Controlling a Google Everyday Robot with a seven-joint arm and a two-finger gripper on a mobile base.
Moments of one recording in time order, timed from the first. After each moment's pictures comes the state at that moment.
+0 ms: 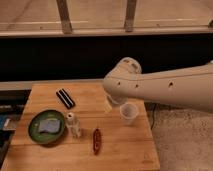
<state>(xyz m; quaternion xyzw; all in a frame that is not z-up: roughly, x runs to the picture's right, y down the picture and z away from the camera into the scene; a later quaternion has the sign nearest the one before) 0.053 0.072 0.665 -0.18 0.09 0.45 0.87</state>
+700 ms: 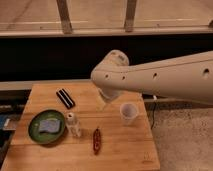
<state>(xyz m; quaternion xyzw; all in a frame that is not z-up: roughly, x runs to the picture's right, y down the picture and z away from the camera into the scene) 0.022 0.064 0.662 -0.18 0.12 0.41 0.89</state>
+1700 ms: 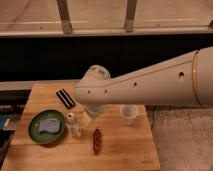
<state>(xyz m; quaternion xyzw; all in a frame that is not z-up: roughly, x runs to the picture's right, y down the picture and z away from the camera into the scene) -0.034 0.121 0.652 -0.23 0.11 0.39 0.88</state>
